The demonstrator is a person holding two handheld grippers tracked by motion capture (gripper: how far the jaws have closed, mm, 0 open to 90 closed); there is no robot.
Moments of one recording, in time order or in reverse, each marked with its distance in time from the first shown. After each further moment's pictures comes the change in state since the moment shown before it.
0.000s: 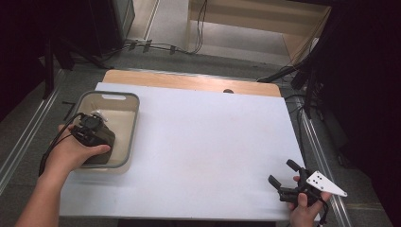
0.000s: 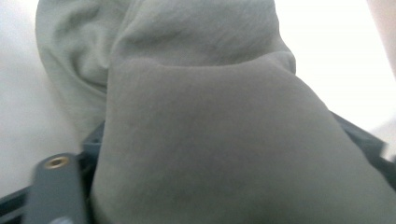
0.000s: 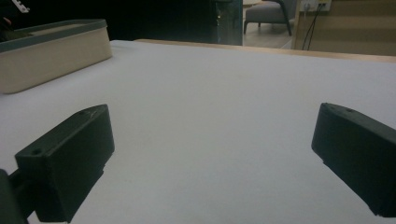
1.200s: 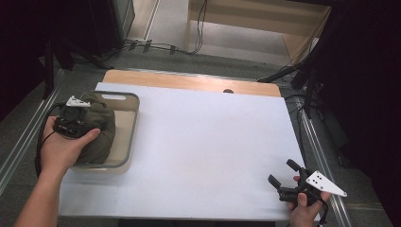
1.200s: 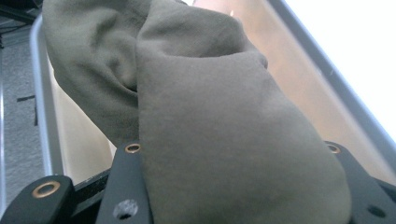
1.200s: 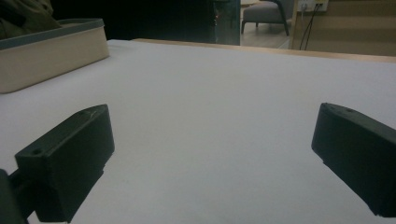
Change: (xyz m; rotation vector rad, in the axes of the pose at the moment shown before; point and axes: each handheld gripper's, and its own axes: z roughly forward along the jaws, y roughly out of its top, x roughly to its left) left arm 0.008 -0.012 -0.057 -0.477 -0.052 -0.093; right arm 0.000 0.000 0.001 -0.002 -0.010 -0.002
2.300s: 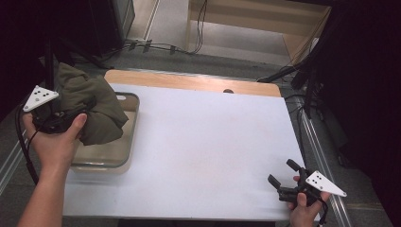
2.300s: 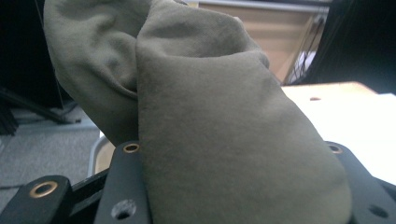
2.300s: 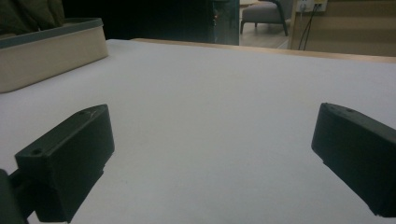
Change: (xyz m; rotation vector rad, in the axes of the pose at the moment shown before) left arm 0.003 0.003 -0.047 -0.541 -0.003 -0.121; right arm 0.001 0.000 0.001 0.001 -0.006 -0.003
